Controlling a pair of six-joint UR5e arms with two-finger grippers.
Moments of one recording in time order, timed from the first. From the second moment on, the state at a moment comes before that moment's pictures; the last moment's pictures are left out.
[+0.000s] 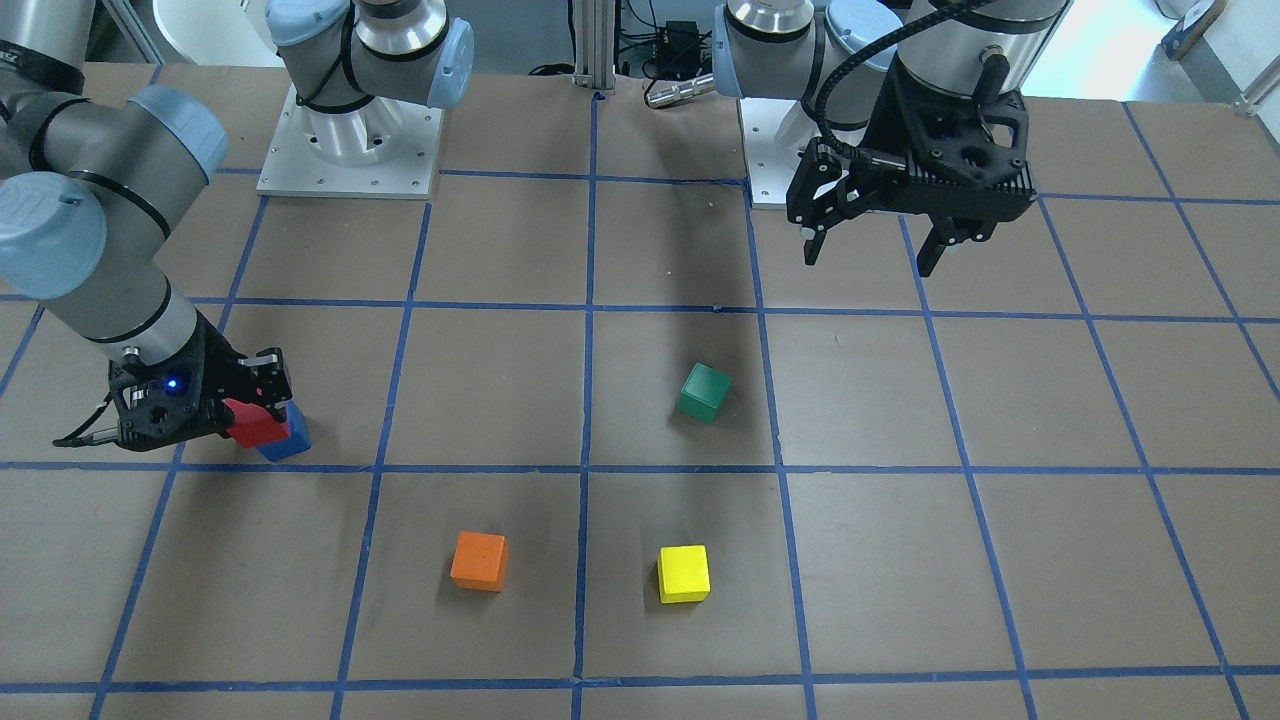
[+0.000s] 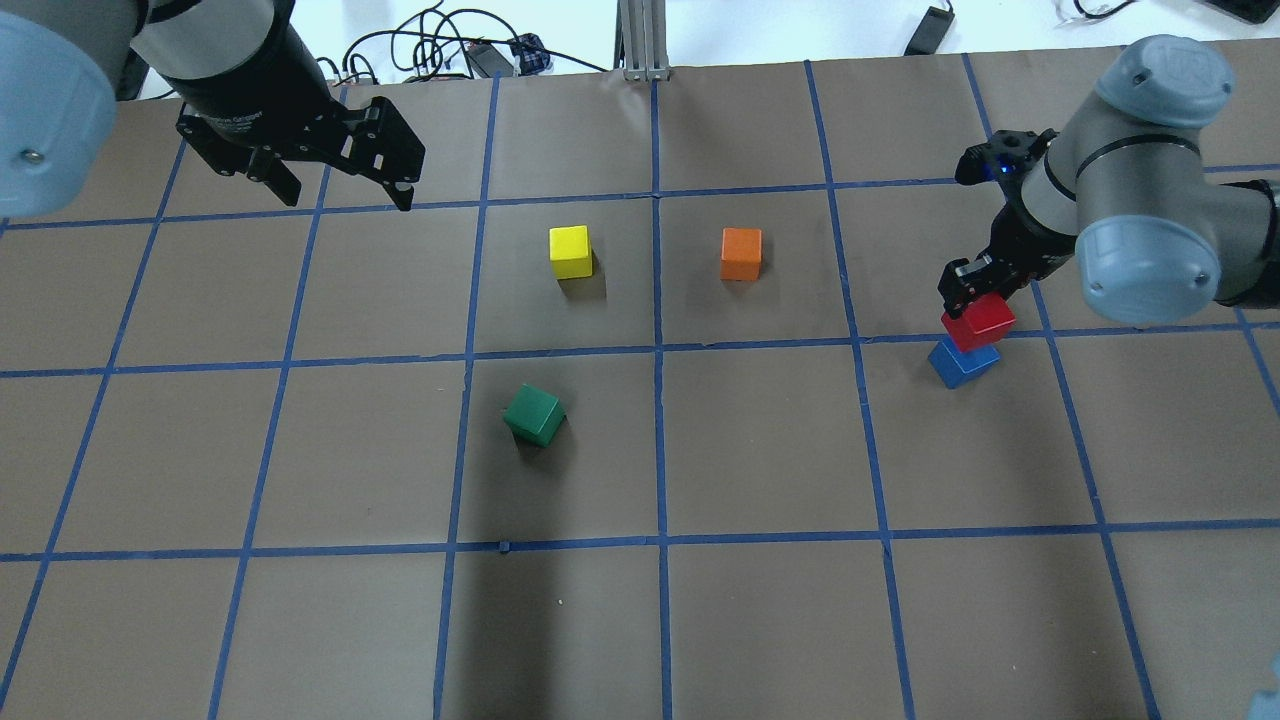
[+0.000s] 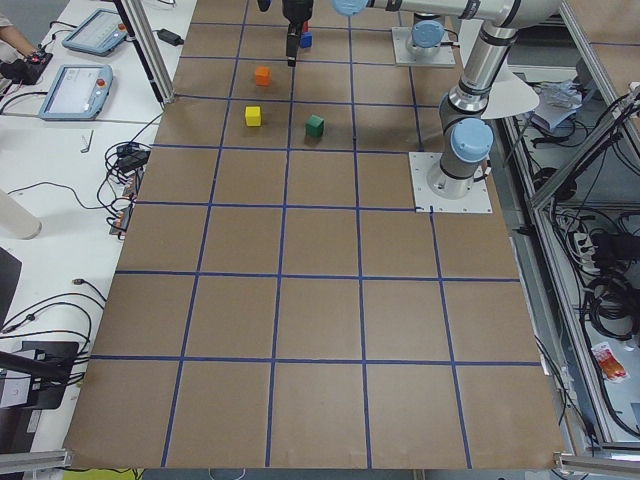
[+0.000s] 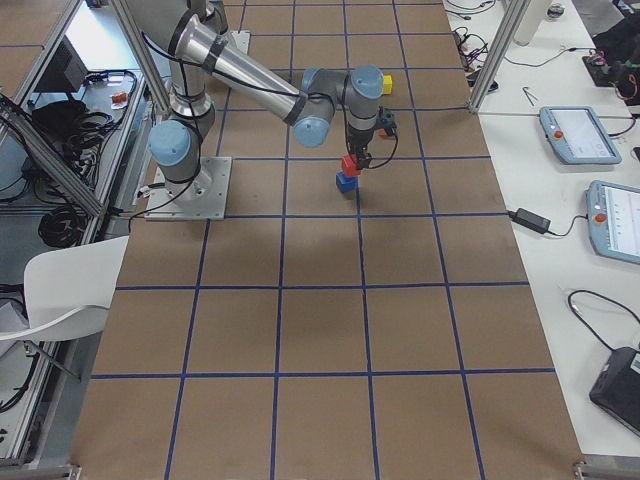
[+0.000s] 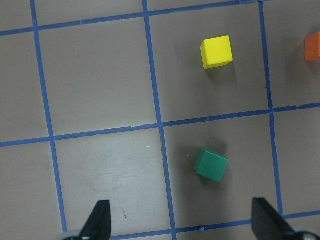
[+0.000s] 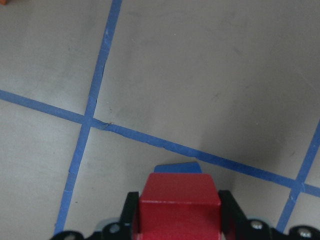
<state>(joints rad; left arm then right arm) -1.60 -1.58 -1.50 -1.53 1.57 0.08 1.33 -1.36 1.91 -2.12 -1.51 -0.54</state>
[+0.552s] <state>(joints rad) -1.60 -1.58 -1.50 -1.53 1.57 0.08 1.33 -1.36 1.91 -2.12 -1.52 -0.54</state>
